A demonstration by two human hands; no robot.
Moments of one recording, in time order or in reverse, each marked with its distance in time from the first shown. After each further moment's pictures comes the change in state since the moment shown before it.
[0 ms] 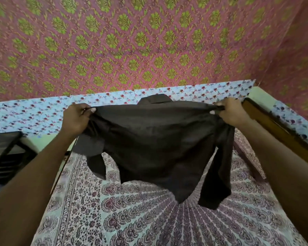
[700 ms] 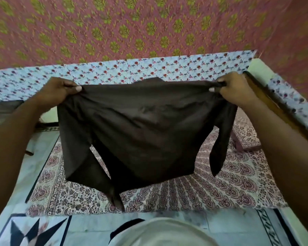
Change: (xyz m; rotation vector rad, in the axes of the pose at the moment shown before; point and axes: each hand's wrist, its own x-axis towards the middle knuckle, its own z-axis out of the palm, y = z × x) left_hand -0.096 0.090 -0.007 -0.147 -0.299 -0.145; right_hand -0.090 0.102 -0.051 0.101 -0.006 -0.195
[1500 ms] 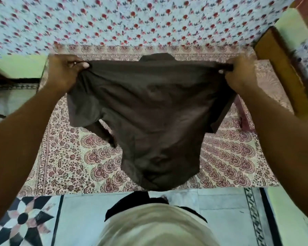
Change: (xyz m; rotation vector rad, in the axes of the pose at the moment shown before) left_hand 0.147 -0.150 0.131 -0.048 0.073 -0.134; right_hand 0.137 0.060 0.152 -0.223 -0.045 0.337
